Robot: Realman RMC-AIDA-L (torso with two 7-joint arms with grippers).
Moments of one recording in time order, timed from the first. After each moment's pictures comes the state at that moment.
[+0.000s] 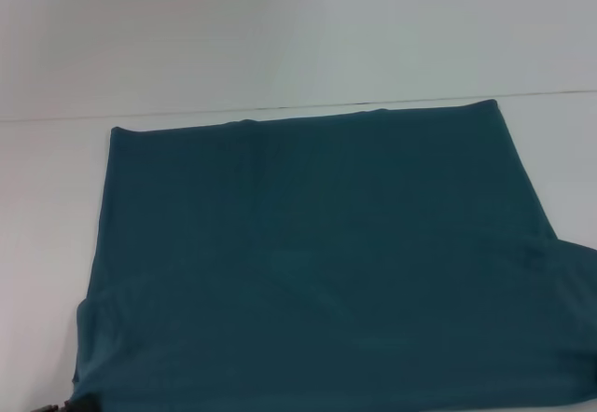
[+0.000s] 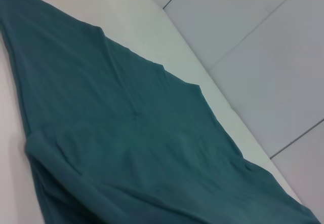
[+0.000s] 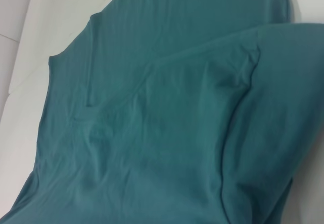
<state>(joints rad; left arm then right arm) -0.04 -2.18 0.65 0.93 1.94 1.70 -1.85 0.21 2.02 -0.42 -0.91 -2.31 -1.72 2.26</state>
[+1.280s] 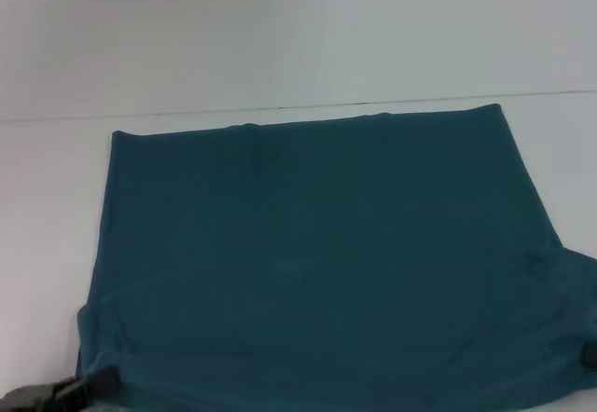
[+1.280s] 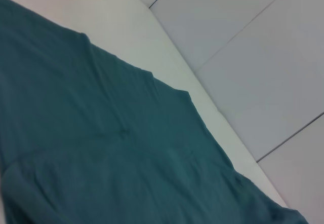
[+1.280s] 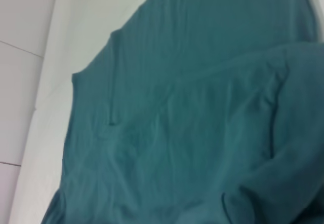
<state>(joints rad) -0.12 -2.17 0.64 0.88 1.95 1.70 -1.87 0.26 1.99 -0.37 -0.80 -2.30 -1.72 2.23</state>
